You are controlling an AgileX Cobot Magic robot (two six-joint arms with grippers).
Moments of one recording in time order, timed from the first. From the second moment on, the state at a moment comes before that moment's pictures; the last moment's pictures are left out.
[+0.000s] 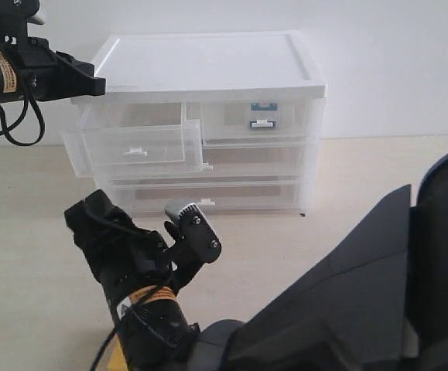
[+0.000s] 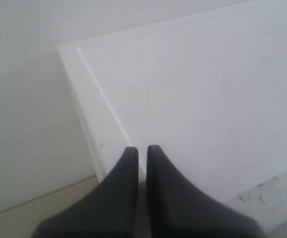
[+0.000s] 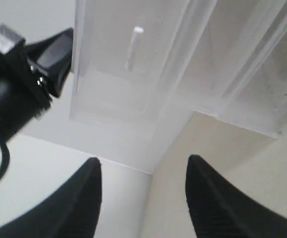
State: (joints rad) left arm -0.13 1.79 -1.22 0.96 -0.29 -0.80; right arm 1.18 2.23 -1.15 0.74 -1.21 0.83
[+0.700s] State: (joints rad) left arm -0.13 1.79 -1.22 0.96 -0.29 -0.80; right arm 0.78 1.67 -1.24 0.36 0.46 -0.51
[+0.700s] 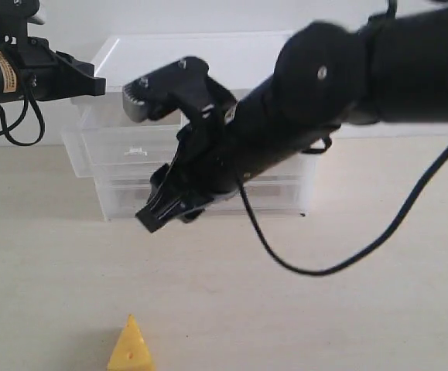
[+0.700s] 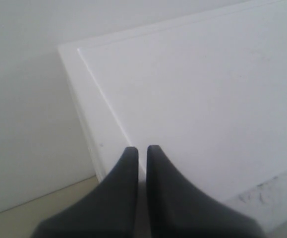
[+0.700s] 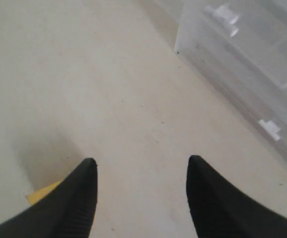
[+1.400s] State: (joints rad) left arm -0.13 1.79 -1.22 0.96 -0.29 -0.80; right arm 0.72 2.04 -2.10 0.26 1.06 -0.80
